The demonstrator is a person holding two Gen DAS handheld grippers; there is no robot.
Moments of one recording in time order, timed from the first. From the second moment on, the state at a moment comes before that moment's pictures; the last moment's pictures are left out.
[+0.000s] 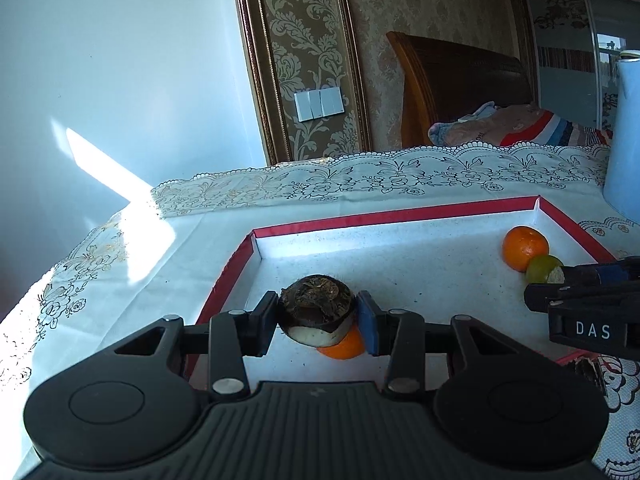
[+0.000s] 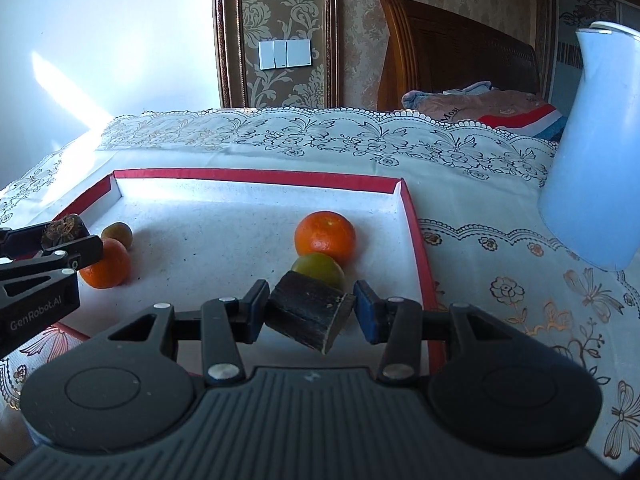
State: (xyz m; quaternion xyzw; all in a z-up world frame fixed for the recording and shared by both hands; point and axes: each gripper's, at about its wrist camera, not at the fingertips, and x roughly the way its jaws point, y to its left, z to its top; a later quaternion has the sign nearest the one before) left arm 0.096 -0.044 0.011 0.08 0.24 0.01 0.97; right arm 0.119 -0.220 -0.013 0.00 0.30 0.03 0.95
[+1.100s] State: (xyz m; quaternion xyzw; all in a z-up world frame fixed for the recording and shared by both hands) left arm 0.148 -0.037 0.007 0.07 0.25 0.04 0.96; right arm 0.147 -0.217 -0.021 0.00 0.29 0.00 0.96
